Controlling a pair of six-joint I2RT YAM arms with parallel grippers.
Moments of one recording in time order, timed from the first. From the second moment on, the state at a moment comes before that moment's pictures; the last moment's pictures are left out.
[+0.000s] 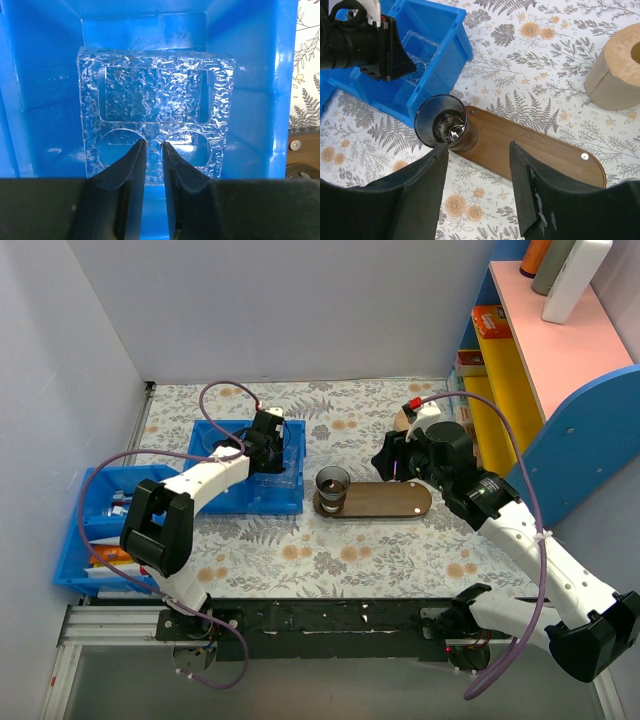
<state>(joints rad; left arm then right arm) -0.46 1.69 1.19 -0.39 -0.20 -0.32 0.61 1.04 1.05 -0.41 0.01 0.27</state>
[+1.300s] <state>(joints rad) -0.46 1.54 1.27 -0.48 -0.25 -0.40 0.61 1.01 1.02 -0.43 0.04 0.28</state>
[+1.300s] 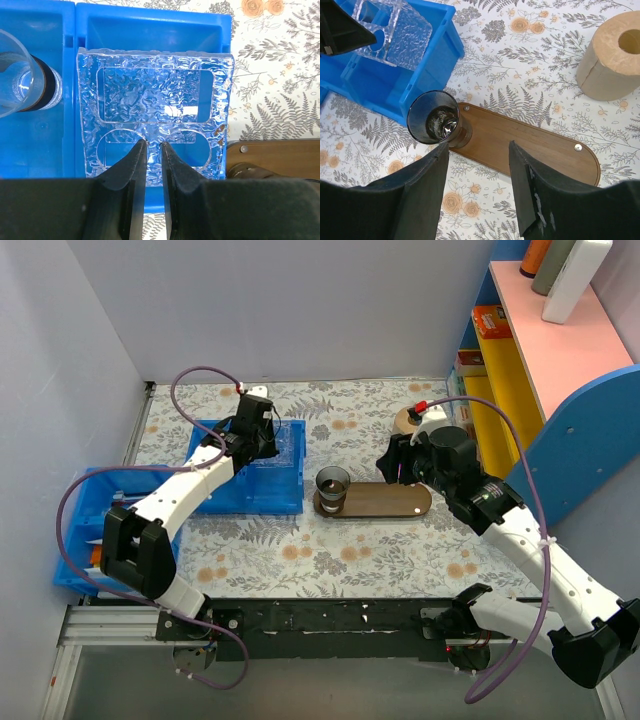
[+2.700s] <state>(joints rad) -0.81 1.69 1.81 -0.67 -0.17 -0.53 0.42 0.98 1.09 -0.25 -0.36 0.49</state>
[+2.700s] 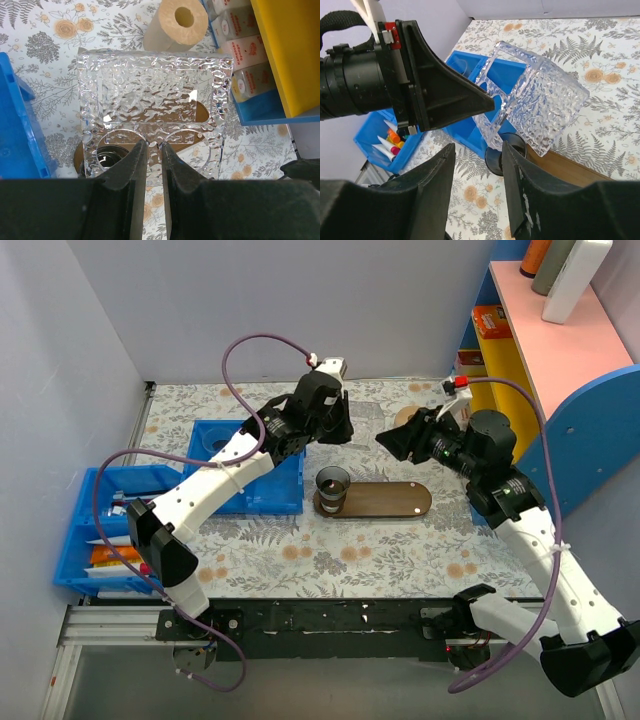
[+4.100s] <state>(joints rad) -0.85 1.69 1.76 -0.63 -0.18 -0.54 0.40 1.11 0.96 -0.06 -0.47 0.64</state>
